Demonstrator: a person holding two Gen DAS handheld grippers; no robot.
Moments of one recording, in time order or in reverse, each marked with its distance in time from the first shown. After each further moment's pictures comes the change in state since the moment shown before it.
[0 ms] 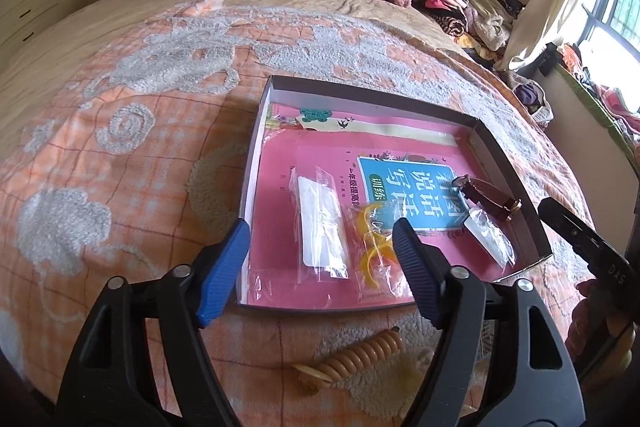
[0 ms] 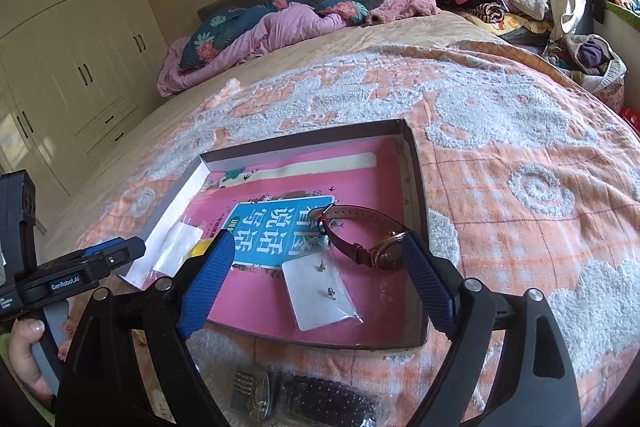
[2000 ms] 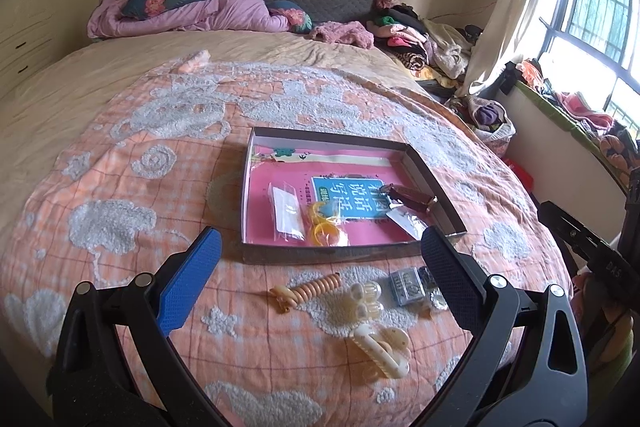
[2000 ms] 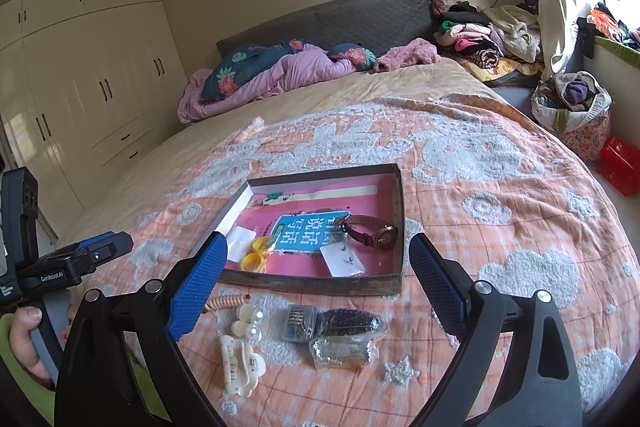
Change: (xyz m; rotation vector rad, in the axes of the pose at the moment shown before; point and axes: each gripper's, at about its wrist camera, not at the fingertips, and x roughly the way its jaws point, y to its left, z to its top) left arm -0.125 -0.022 -0.030 0.070 -0.155 -0.080; right arm -0.142 0.036 -0.022 -0.048 -0.141 0.003
